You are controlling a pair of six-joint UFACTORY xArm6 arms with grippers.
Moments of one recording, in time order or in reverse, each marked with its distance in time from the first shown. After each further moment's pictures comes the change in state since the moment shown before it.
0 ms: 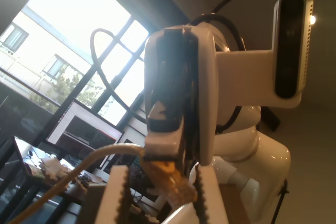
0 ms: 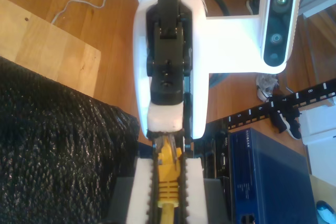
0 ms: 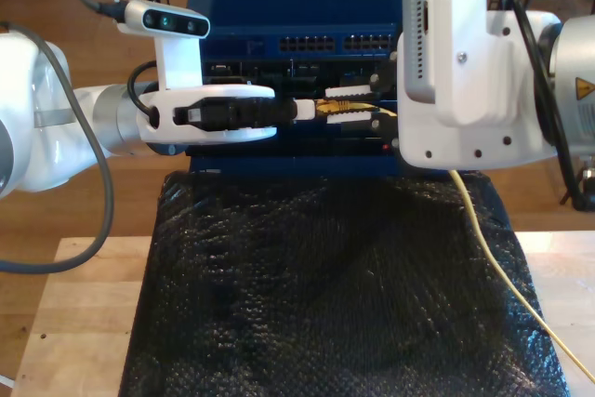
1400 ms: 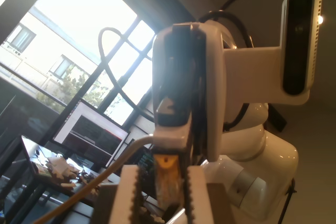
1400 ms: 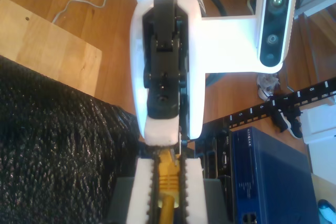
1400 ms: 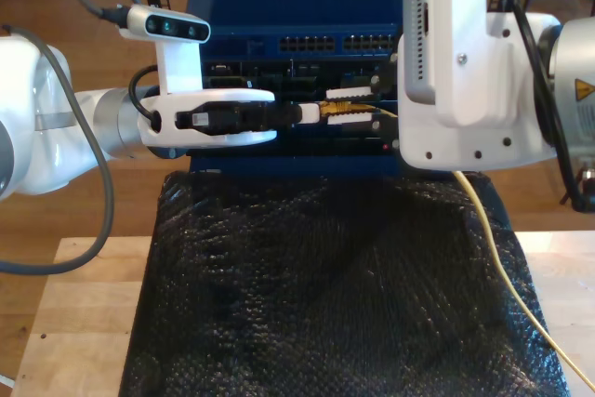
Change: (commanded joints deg) left arm 0.1 0.1 0.4 0.4 -0.7 0.6; right arm -0.1 0.0 0.2 0.0 0.0 0.0
